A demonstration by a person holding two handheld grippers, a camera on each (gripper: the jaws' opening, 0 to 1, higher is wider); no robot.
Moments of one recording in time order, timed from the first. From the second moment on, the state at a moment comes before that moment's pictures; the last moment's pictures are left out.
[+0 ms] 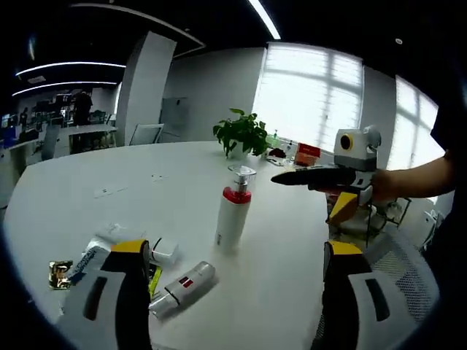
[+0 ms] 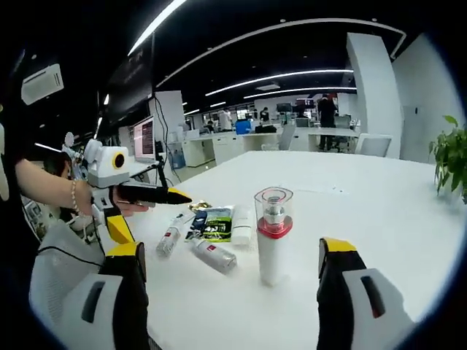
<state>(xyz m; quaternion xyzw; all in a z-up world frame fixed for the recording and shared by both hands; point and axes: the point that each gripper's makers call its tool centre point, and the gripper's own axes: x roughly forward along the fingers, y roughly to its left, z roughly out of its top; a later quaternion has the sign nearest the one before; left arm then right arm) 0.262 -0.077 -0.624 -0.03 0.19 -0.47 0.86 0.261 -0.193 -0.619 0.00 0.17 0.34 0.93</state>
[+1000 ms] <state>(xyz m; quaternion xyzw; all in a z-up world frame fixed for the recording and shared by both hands) 0.186 0.024 -0.619 -0.09 0.22 -0.37 0.90 0.199 -0.165 -0.629 0.02 0.19 0.33 0.92</state>
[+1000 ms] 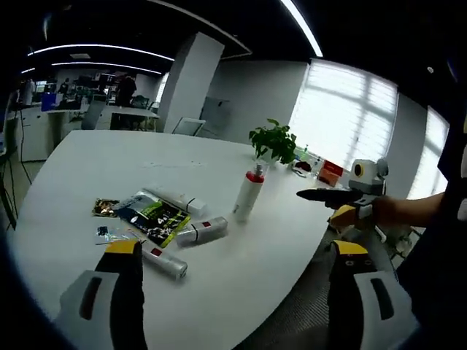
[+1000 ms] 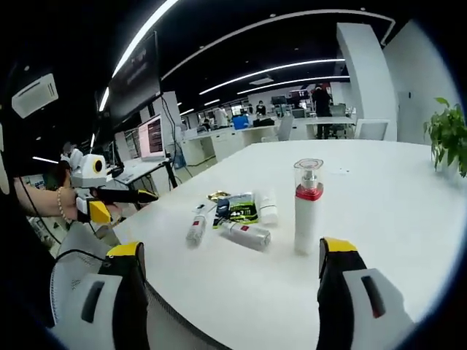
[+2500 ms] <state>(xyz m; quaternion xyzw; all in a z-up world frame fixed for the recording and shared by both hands) 0.182 0.032 -0.637 -0.06 0.22 -0.34 0.91 0.241 -0.117 -0.646 -0.12 0.22 0.45 0.86</state>
